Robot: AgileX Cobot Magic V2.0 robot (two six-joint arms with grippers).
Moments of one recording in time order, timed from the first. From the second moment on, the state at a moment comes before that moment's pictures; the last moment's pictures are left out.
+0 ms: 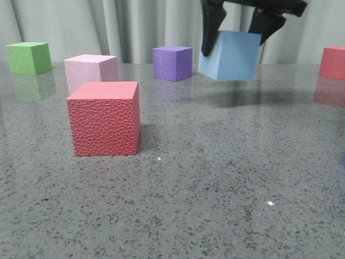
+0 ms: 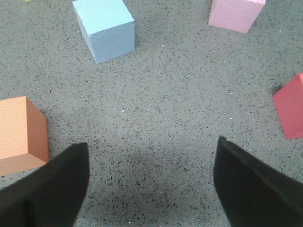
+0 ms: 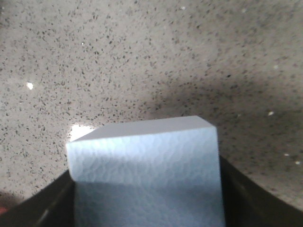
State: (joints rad) left arm -0.09 0.65 -0.92 0.03 1.10 -0.10; right arm 0.42 1.87 -1.77 0.09 1.12 0.25
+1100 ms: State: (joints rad) left arm -0.09 0.65 -0.92 0.03 1.11 -0.10; right arm 0.45 1.95 -1.77 0.06 1.05 0.49
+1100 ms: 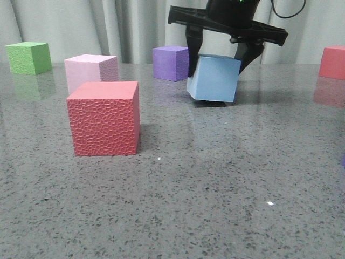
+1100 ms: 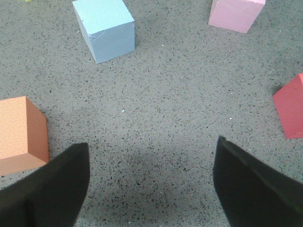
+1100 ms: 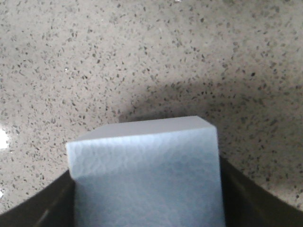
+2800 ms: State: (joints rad) left arm -0.09 0.65 -0.92 0.03 1.11 -0.10; right arm 0.42 1.76 -1.86 -0.07 1.11 0.29
